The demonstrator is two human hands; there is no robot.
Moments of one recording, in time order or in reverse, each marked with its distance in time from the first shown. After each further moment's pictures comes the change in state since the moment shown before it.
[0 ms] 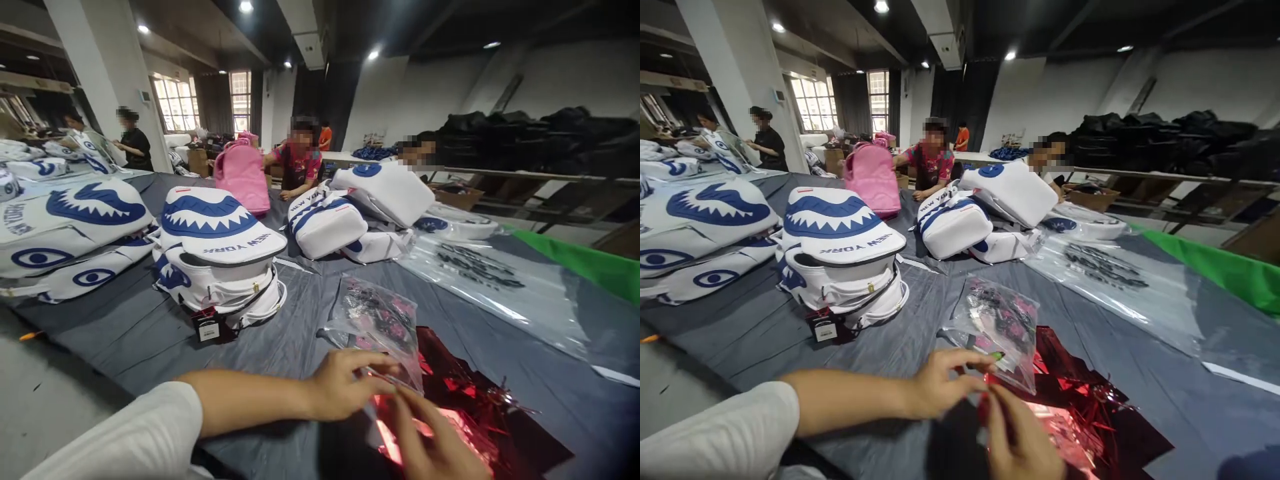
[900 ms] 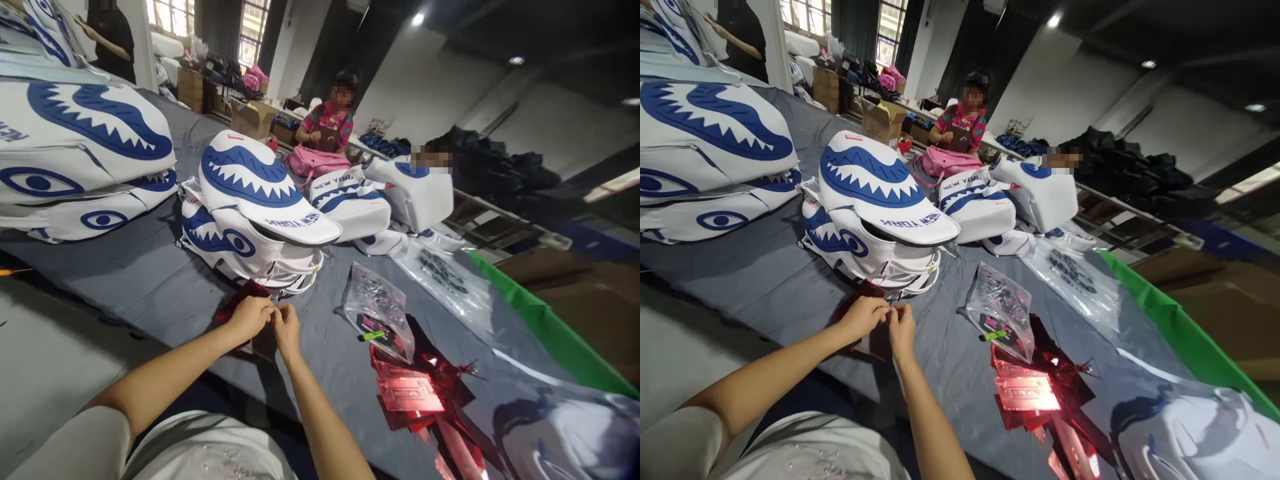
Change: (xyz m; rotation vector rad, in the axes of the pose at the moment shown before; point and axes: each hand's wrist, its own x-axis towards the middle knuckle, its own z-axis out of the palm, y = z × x) left_hand -0.133 -0.012 -0.259 0.603 0.139 -0.515; right_hand -0.066 -0.132 0.294 0.152 -0.532 0.361
